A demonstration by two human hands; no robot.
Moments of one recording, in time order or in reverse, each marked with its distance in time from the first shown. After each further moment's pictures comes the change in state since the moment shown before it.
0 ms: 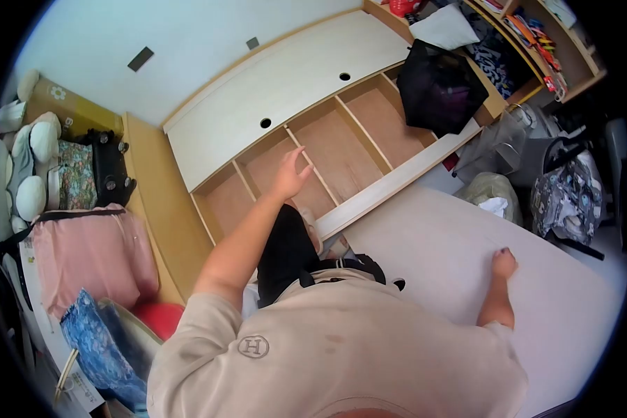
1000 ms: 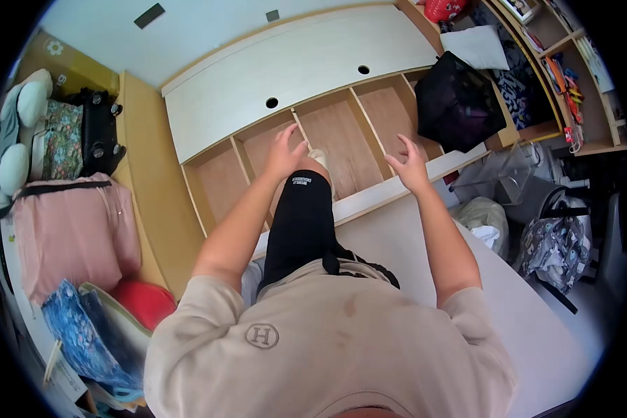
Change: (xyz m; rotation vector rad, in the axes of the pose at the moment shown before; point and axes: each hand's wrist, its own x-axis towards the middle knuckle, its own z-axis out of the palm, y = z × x) left_hand 0.049 -0.053 -0.024 -0.098 0.169 -0.205; right_hand 0.065 -0.440 -0.140 1.109 -0.334 -0.705
